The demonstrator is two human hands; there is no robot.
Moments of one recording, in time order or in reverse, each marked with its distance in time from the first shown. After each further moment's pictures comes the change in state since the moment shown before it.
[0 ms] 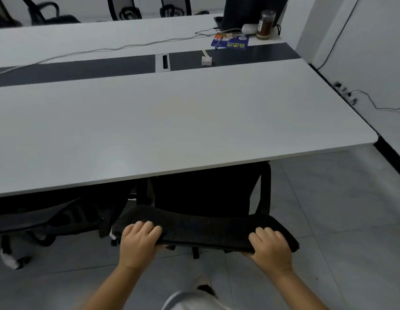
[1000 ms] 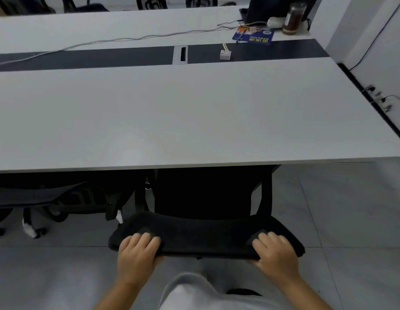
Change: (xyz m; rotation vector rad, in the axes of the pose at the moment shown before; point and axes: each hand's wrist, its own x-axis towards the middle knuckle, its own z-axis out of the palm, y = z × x) left_hand -0.028 0.043 -0.019 0.031 -0.008 -0.160; right_hand -0.007 0.036 0.005 0.159 -0.010 -0.107
